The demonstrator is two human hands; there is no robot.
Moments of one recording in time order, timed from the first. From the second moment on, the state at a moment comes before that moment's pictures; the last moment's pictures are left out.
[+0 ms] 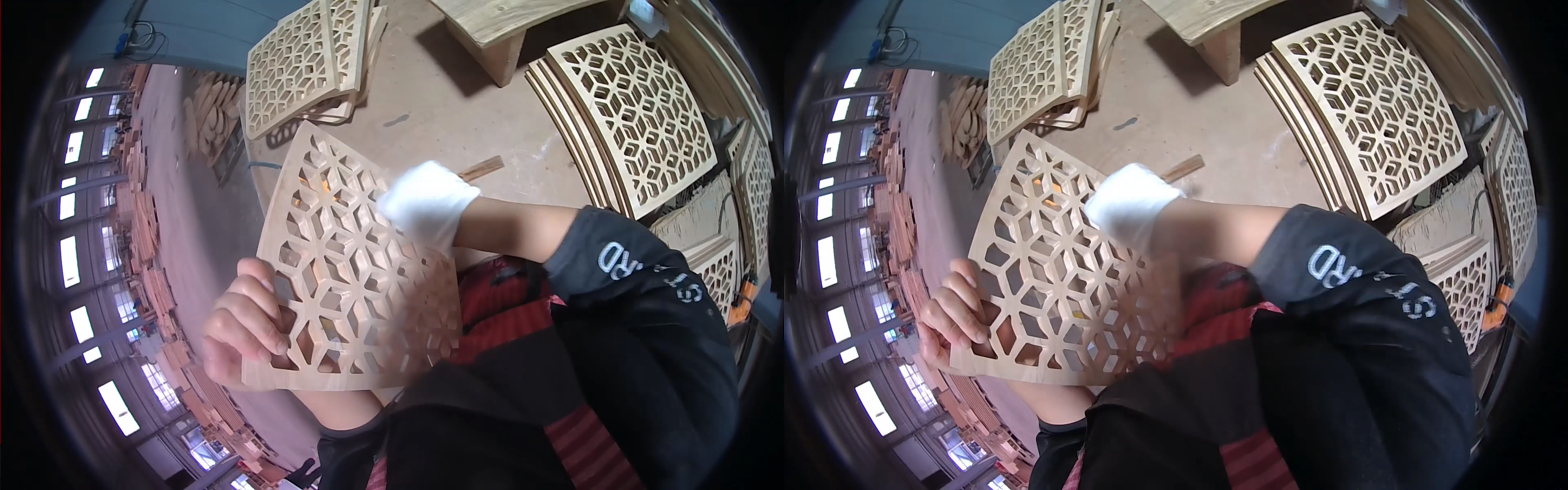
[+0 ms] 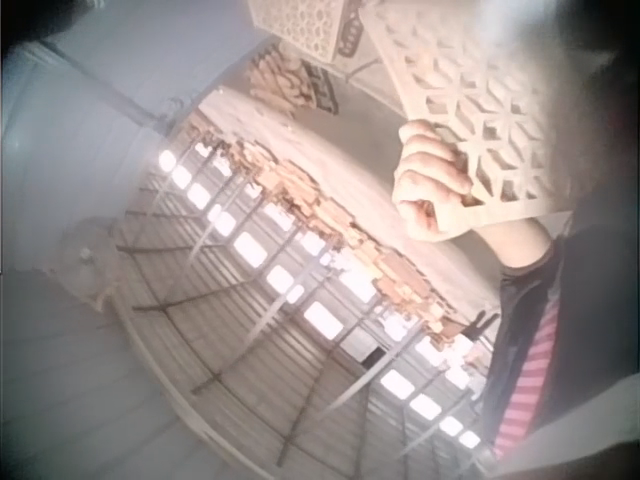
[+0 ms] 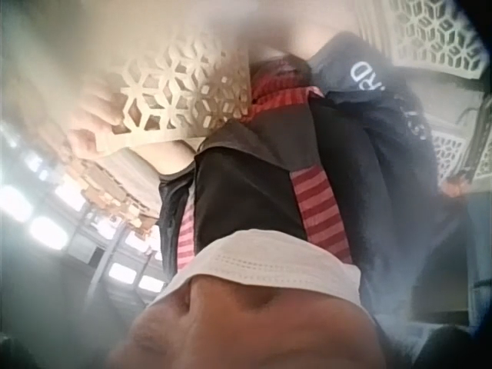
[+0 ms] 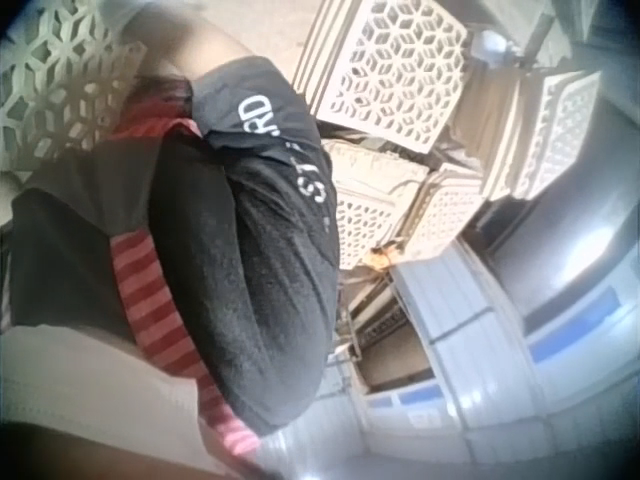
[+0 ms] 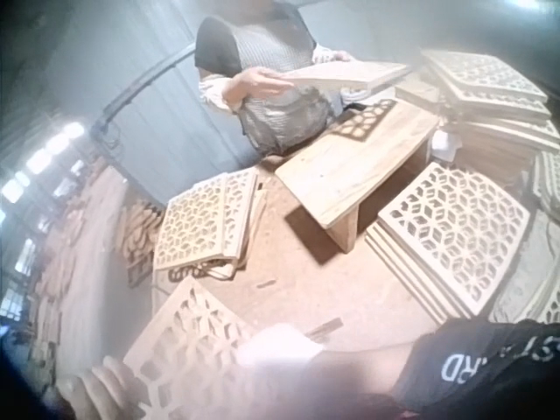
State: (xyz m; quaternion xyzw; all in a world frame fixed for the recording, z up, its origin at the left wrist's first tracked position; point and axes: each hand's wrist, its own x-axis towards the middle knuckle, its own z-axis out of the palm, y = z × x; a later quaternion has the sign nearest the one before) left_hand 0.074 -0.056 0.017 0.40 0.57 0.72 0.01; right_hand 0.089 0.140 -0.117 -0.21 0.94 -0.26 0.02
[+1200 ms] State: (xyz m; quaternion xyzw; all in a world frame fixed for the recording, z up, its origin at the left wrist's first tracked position) left_hand 0.090 -0.087 0.012 0.37 0.61 0.70 -0.09; right_hand 0.098 0.157 -0.125 -0.21 0.93 -0.30 0.06
